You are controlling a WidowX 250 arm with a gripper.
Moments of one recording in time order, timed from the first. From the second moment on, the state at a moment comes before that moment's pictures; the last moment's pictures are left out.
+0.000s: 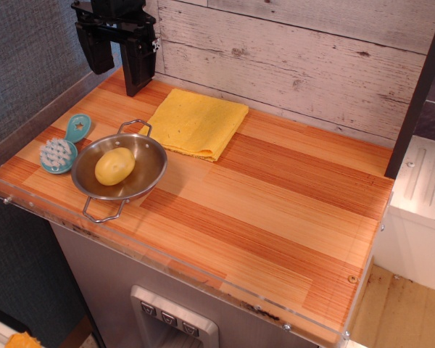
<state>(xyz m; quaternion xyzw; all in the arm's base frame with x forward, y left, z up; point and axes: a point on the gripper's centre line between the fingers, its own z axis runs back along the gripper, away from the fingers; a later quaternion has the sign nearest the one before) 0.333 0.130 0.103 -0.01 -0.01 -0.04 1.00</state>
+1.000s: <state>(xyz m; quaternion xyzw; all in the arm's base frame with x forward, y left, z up) 0.369 0.084 0.068 0.07 -0.08 -0.01 0.99</state>
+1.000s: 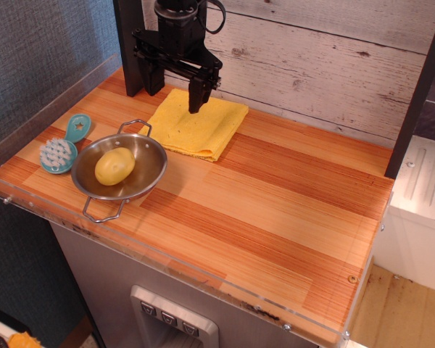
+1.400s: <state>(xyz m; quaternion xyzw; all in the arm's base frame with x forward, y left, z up) 0.377 0.098 0.066 0.03 -0.12 0.02 0.99</state>
